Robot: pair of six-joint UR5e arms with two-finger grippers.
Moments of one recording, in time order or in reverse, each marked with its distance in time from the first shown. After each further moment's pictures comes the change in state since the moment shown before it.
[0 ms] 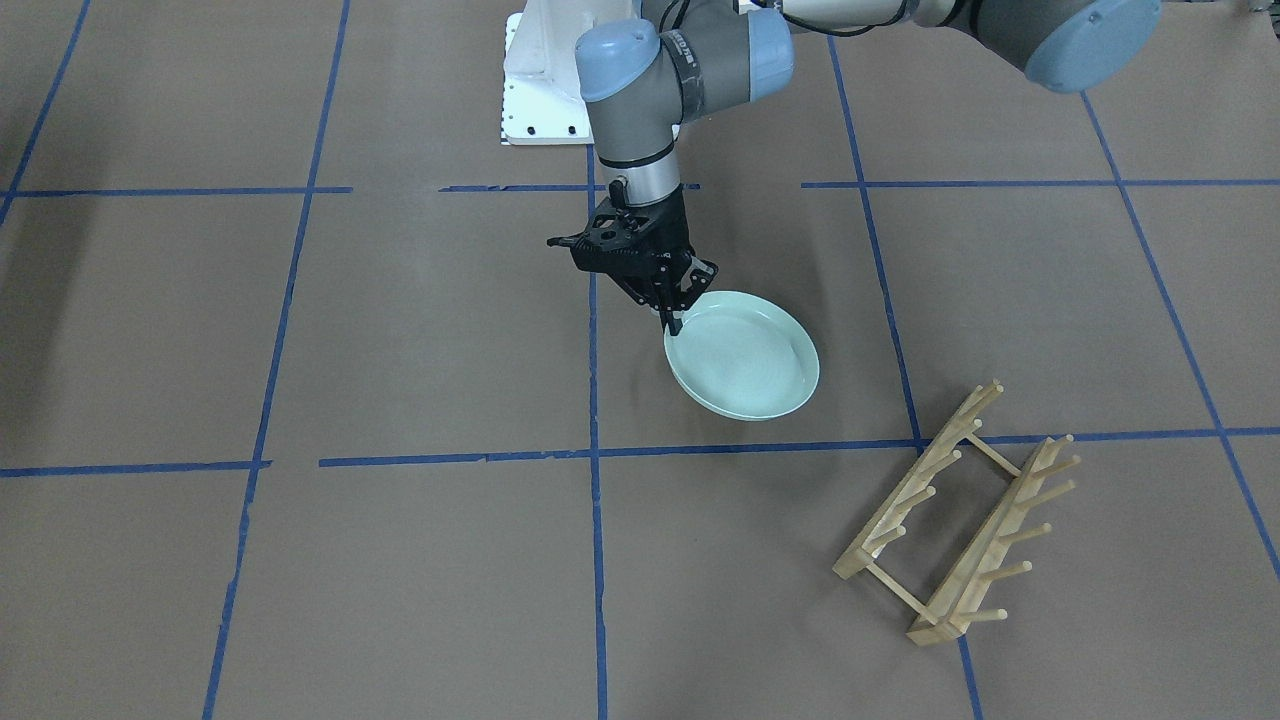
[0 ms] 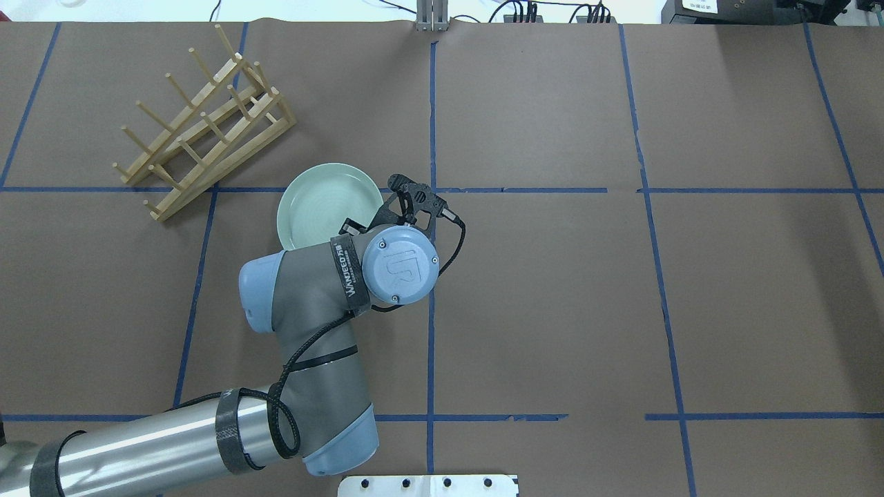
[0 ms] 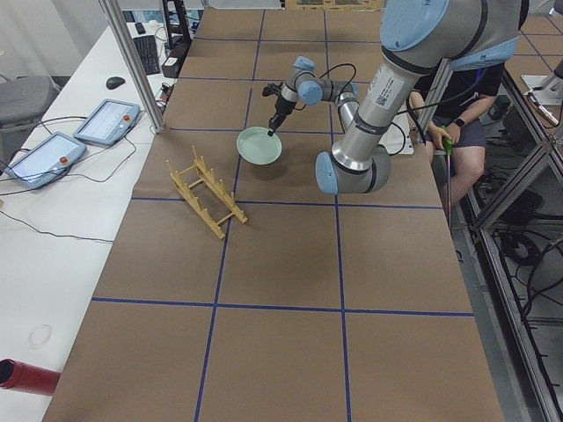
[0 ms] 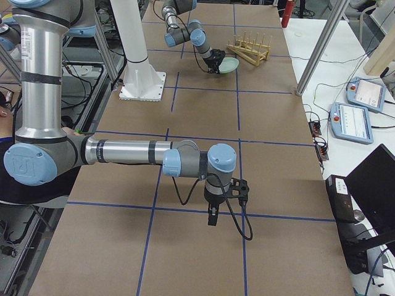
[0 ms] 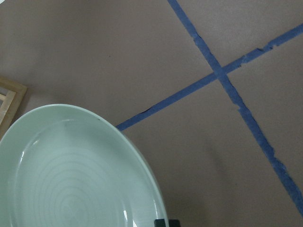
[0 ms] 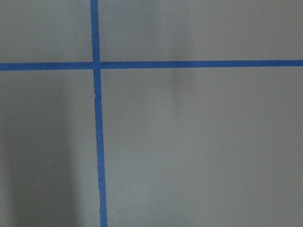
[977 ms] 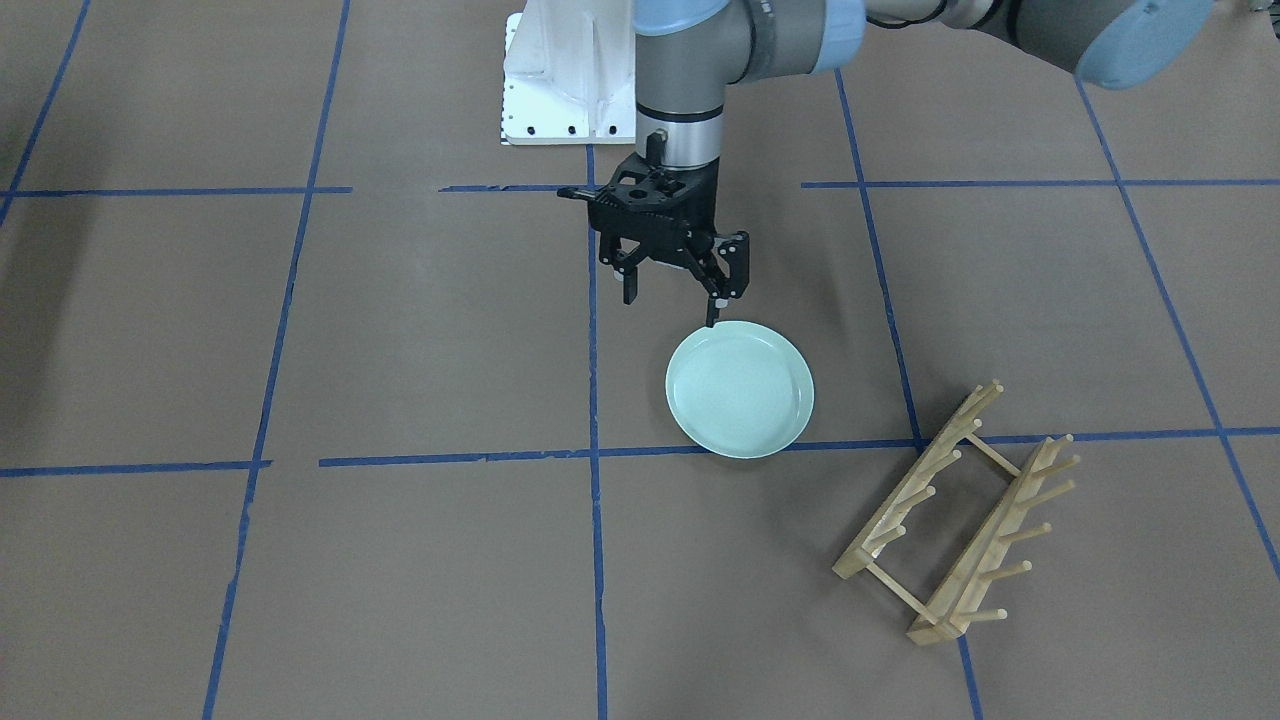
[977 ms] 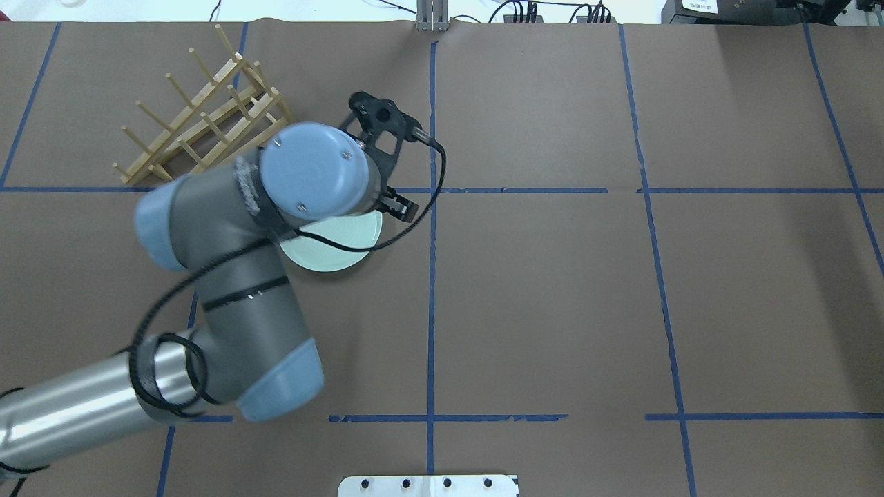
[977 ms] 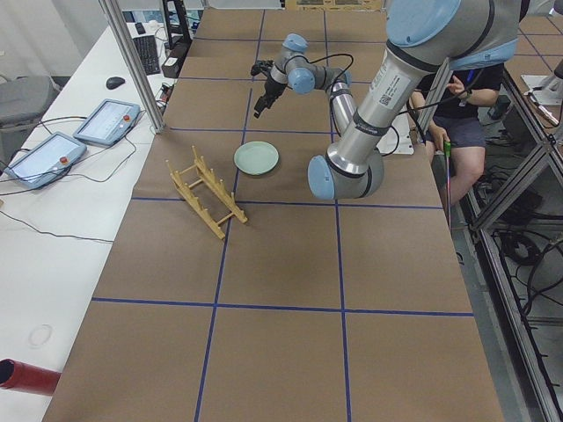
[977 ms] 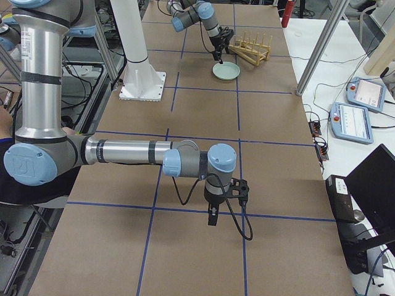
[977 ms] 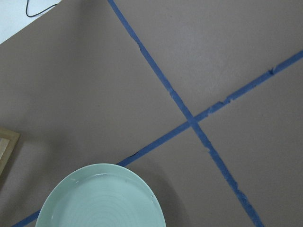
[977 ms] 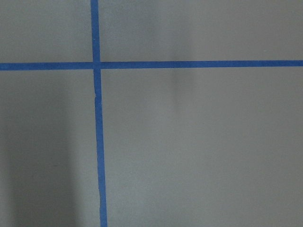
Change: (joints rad) left arm -0.216 0.065 -0.234 -0.058 -0.290 0.087; right arm 0.000 0.000 0.000 0.000 0.000 -0.001
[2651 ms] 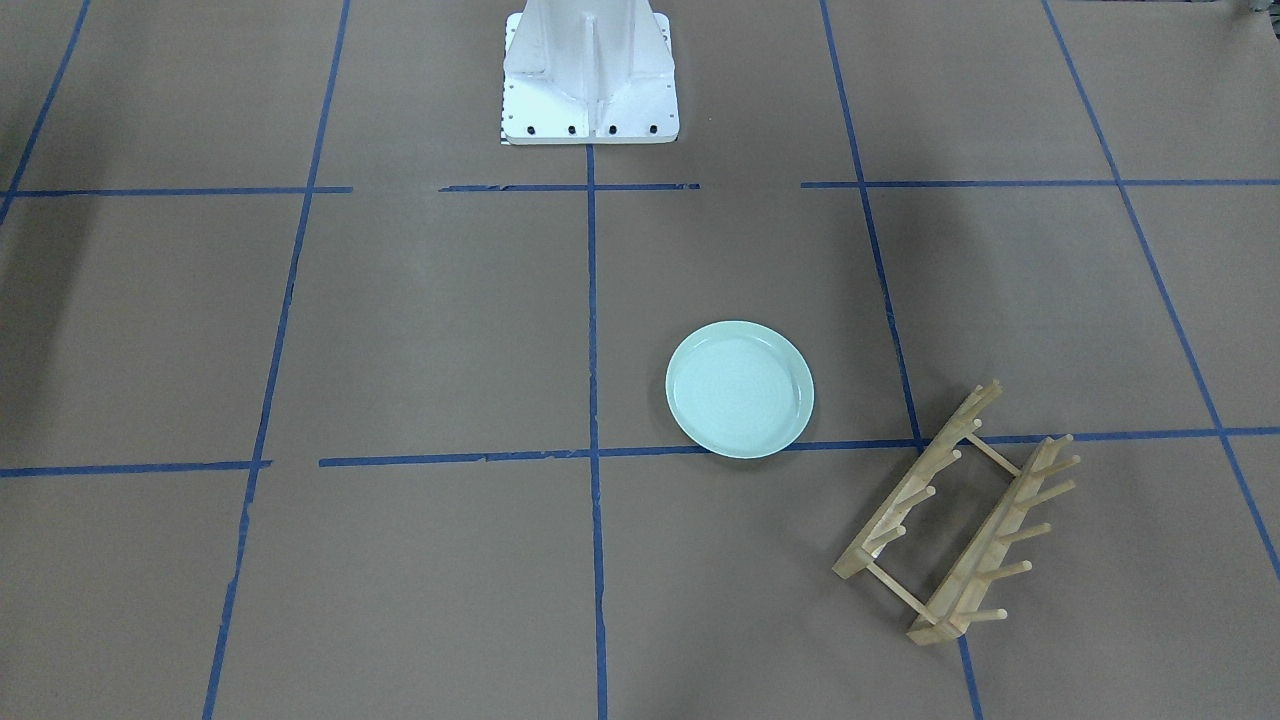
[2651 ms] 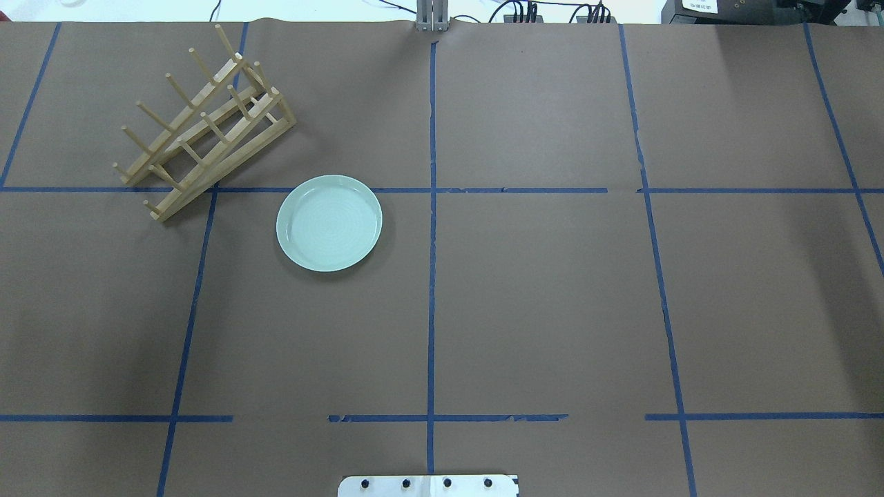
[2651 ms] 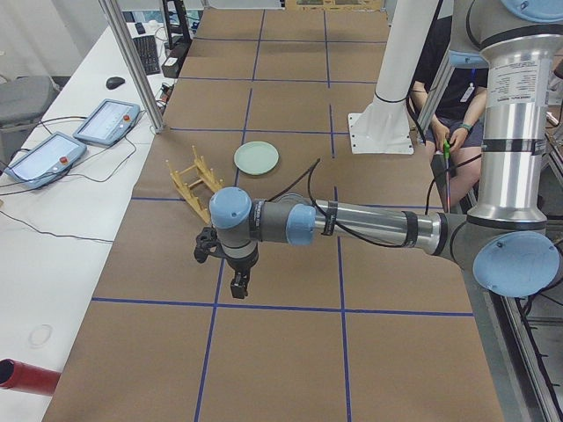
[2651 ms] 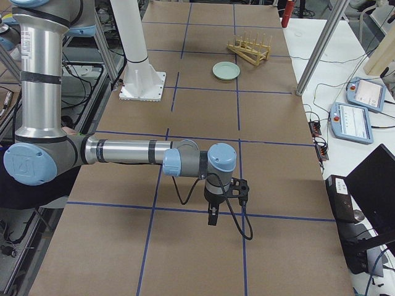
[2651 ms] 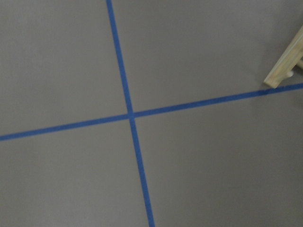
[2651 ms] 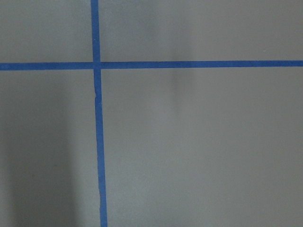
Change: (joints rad) left arm -0.916 0.757 0.128 0.001 -0.707 0.790; right arm 0.000 0.000 0.000 0.000 0.000 0.000
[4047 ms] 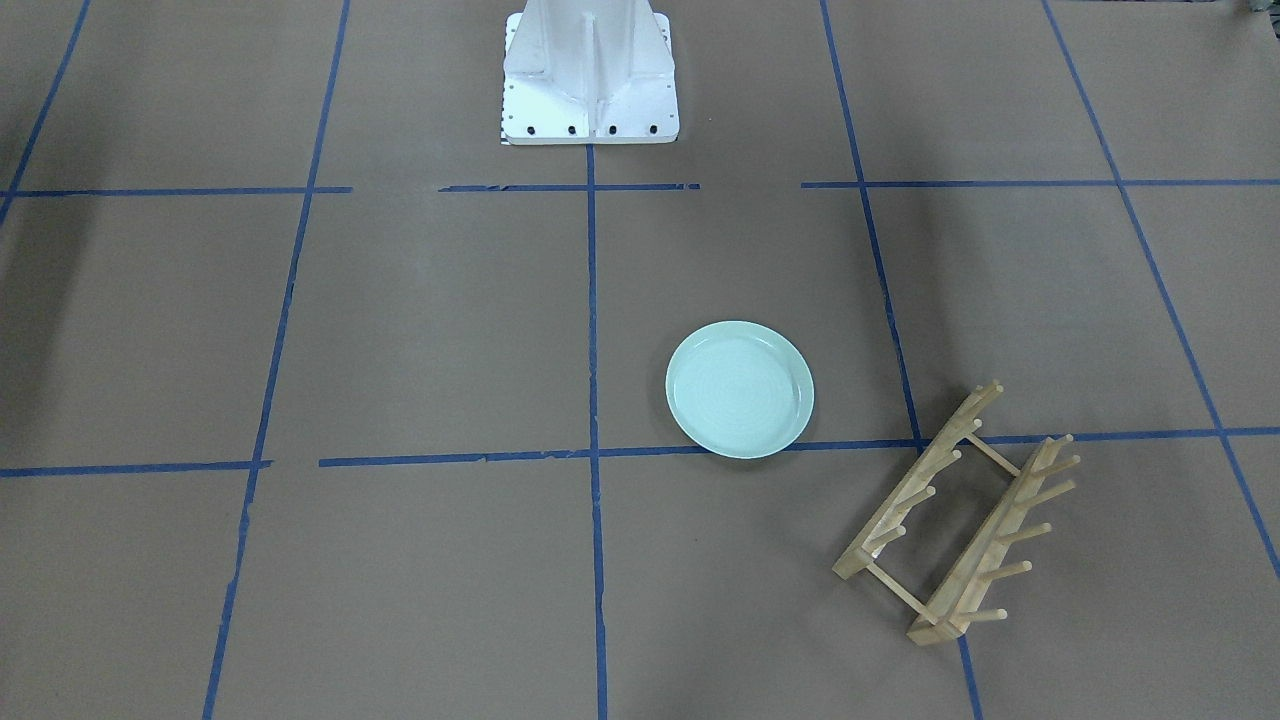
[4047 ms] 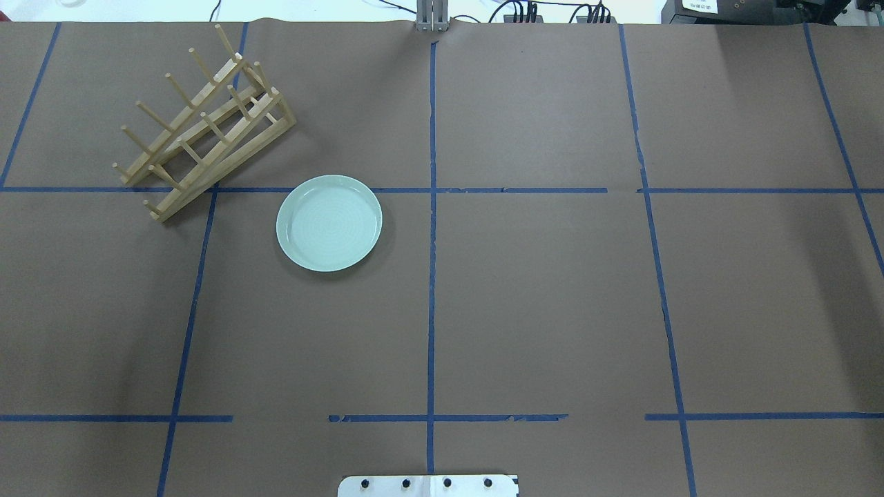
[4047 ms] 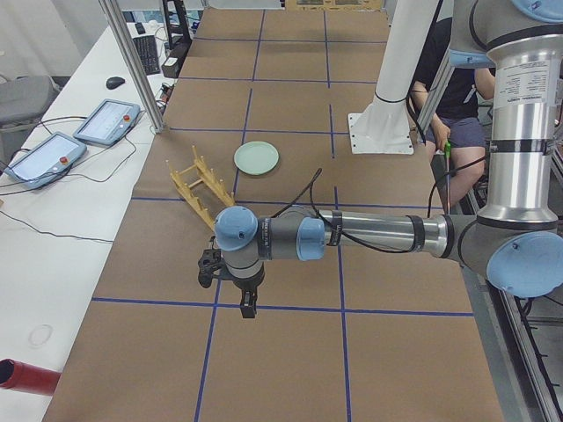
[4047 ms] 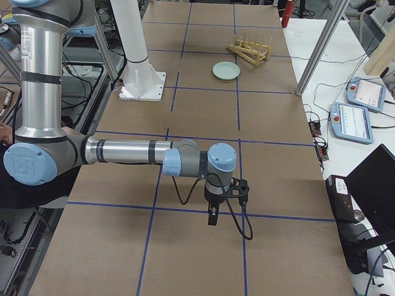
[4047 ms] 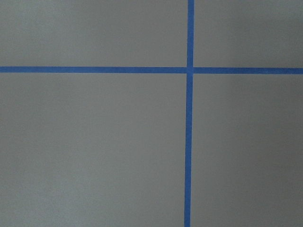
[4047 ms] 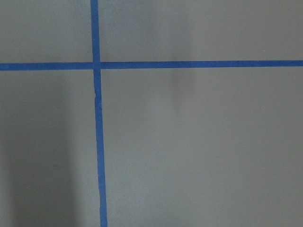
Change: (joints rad) left arm -0.061 0.012 0.019 0.016 0.003 -0.054; right arm 0.000 0.000 0.000 0.000 0.000 0.001
